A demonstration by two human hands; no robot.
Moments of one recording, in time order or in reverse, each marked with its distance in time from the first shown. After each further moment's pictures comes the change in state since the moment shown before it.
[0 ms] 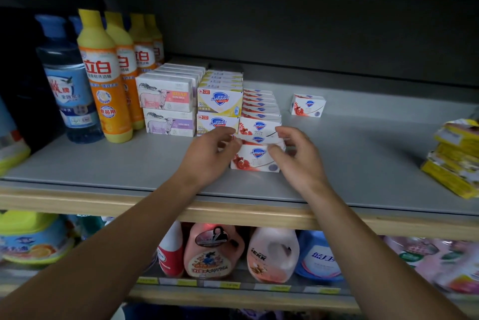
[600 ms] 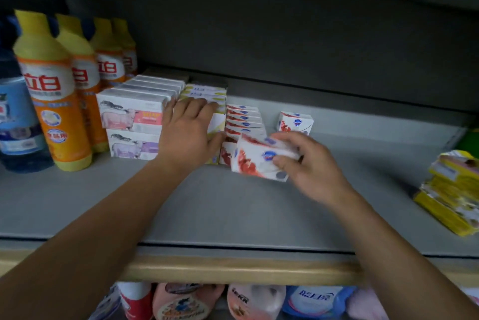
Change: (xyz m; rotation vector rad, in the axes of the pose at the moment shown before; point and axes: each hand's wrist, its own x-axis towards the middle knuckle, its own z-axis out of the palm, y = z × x) left_hand 0.099 -0.010 -0.002 0.775 0.224 0.339; right_hand 0.053 -0.013 -0.045 -0.203 -0.174 -0.206
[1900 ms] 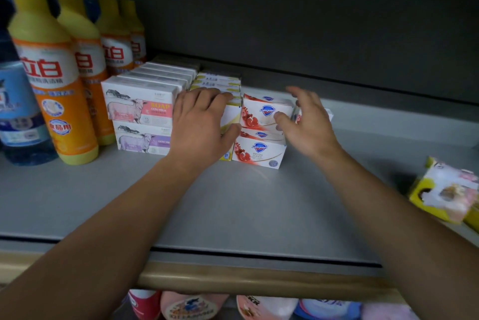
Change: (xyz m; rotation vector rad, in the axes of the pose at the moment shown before) left_hand 0.001 0.001 0.008 -0.094 0.069 -0.033; right_hand 0.085 0.026 0.031 -0.277 0.175 0.061
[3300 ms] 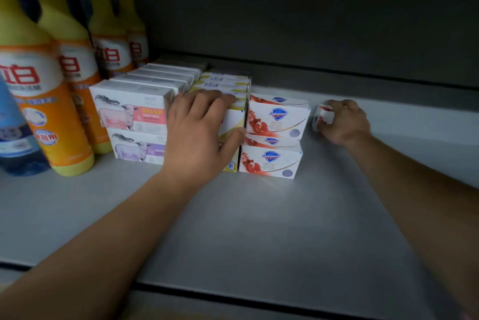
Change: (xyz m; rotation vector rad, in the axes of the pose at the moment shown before) left_hand 0.000 -0.004 0.012 0.027 0.144 0.069; right_hand 0.088 0.132 0.028 -0.451 -0.156 0.213
